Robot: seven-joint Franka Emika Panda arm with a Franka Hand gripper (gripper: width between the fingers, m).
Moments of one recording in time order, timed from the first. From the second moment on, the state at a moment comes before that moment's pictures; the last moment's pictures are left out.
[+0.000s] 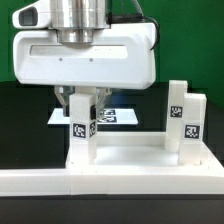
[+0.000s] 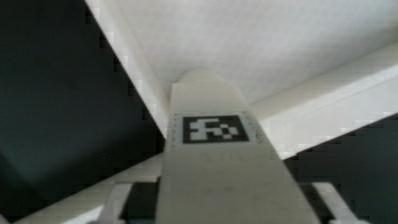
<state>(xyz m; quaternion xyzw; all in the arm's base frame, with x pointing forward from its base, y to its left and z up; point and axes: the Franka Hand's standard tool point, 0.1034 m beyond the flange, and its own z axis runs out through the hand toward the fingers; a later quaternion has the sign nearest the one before) 0.632 -0.052 0.098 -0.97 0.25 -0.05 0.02</state>
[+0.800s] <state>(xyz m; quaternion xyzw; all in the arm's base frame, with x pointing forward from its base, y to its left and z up) 0.629 -0.054 0.097 -0.68 0.73 0.01 0.09</state>
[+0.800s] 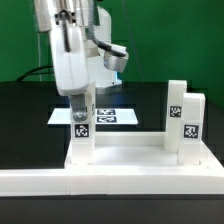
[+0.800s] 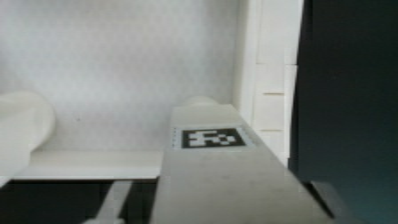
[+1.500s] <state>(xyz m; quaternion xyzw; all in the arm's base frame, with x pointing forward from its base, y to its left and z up) 0.624 -0.057 0.096 -0.50 0.86 0.01 0.09</state>
